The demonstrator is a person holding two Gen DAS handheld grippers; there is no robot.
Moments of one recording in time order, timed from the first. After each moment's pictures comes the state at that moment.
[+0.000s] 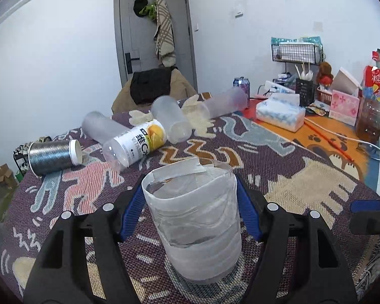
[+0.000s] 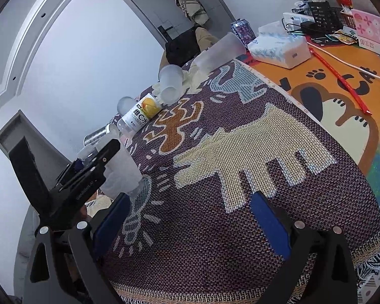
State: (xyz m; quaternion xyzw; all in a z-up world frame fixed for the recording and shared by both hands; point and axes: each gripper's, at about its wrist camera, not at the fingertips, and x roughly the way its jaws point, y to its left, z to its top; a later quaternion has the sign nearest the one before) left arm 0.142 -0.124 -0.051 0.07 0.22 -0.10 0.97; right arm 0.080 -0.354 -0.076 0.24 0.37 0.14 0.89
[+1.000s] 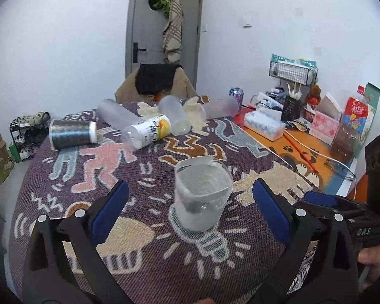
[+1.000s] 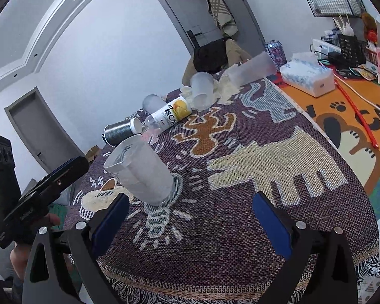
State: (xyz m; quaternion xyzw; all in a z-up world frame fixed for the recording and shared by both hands) left arm 0.057 -0.079 -0.002 -0.01 0.25 -0.11 0.96; right arm 0.056 -0.320 -0.040 0.18 0.33 0.19 0.91
